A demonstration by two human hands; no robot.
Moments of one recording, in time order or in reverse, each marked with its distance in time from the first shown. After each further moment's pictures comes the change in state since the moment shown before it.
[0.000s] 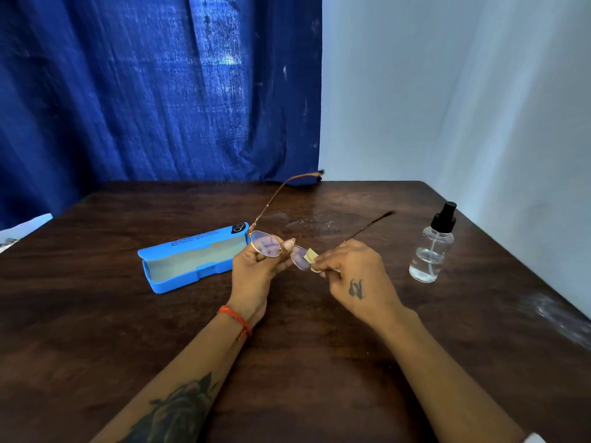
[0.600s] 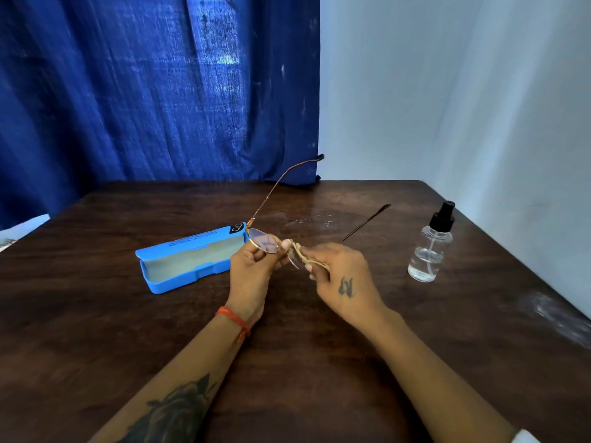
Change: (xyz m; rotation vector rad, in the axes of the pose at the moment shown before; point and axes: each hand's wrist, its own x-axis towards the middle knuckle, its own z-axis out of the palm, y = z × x) left_hand 0.001 0.000 0.001 0.052 -0.015 0.032; right_hand 0.002 -0.014 0.010 0.129 0.014 0.098
